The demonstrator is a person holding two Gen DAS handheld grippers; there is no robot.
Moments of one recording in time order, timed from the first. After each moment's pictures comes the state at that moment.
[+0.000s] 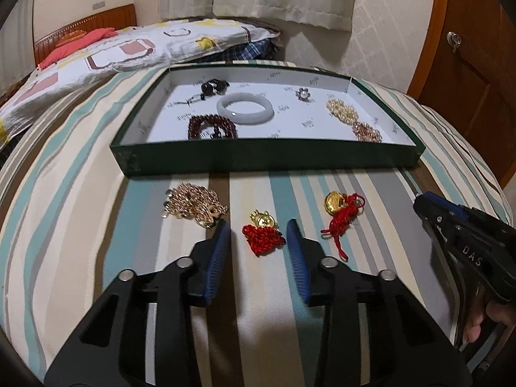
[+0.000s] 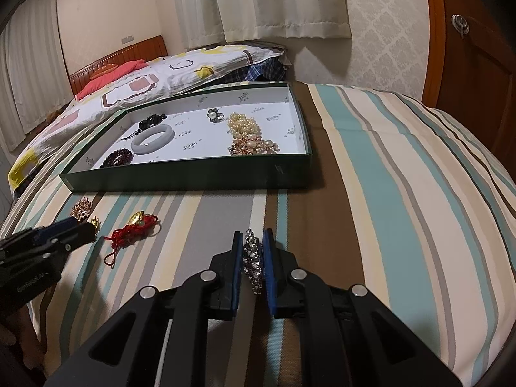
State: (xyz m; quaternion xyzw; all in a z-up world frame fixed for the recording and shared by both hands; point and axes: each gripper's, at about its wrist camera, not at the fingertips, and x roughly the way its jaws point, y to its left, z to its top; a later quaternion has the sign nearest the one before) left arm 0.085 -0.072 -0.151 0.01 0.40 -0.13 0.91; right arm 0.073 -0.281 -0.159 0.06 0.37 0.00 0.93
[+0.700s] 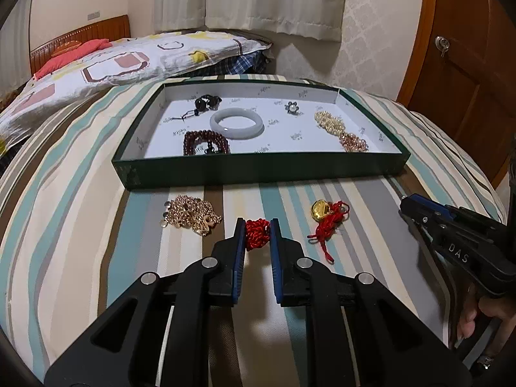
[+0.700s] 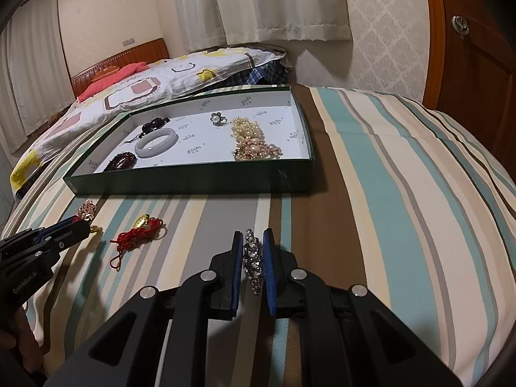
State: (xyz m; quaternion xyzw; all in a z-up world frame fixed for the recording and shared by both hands) left arm 0.076 -0.072 -0.138 0.01 0.37 -0.15 0.92; right arm 0.073 -0.278 -0.155 0.06 0.37 0.00 0.93
